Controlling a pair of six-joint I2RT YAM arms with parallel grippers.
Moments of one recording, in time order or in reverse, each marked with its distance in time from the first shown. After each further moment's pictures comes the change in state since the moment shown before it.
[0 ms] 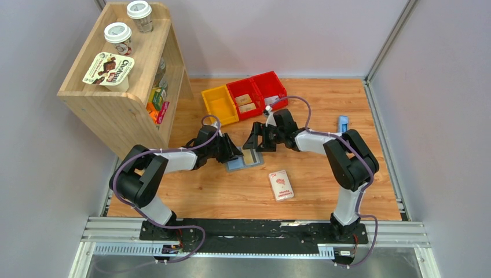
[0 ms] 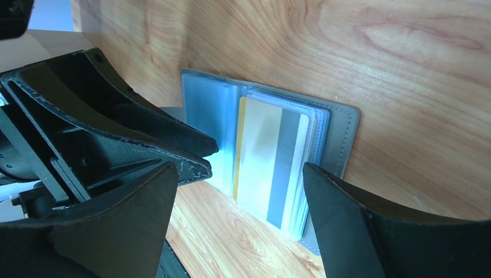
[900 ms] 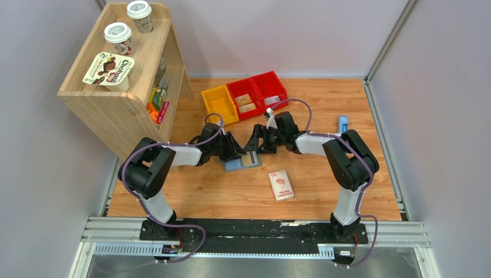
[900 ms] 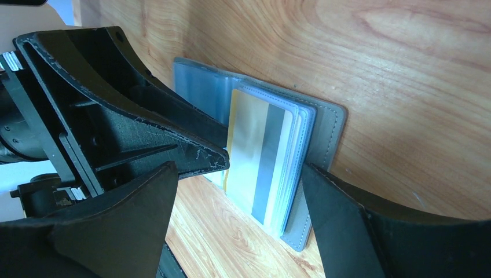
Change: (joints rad) left arm 0.001 0.100 0.059 0.021 0.035 -0.039; right arm -0.001 0.007 -0.049 0.066 -0.016 0.004
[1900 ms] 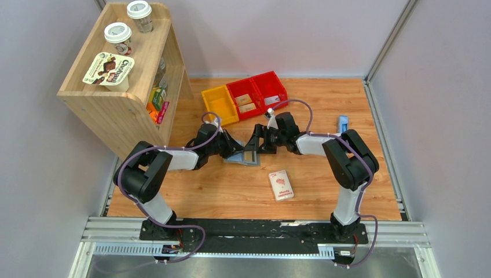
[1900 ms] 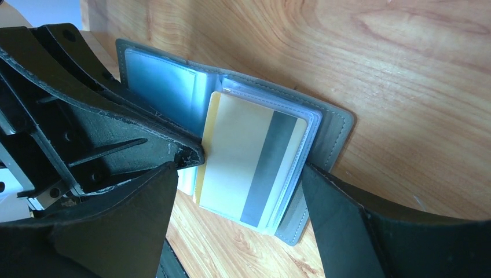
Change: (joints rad) left arm 0.006 -0.045 -0.066 0.196 0.014 -0.051; right arm -0.005 0.005 -0.016 0.041 -0.010 0.023
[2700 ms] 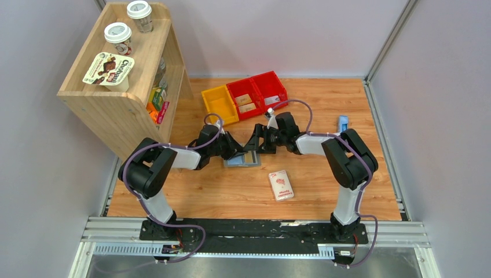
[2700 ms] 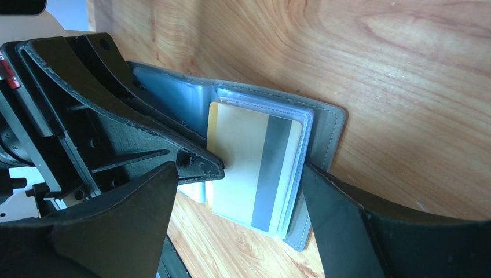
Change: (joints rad) left arm -0.006 0.054 0.003 0.038 0.041 -0.029; right arm -0.005 0.012 0.000 0.023 -0.019 0.015
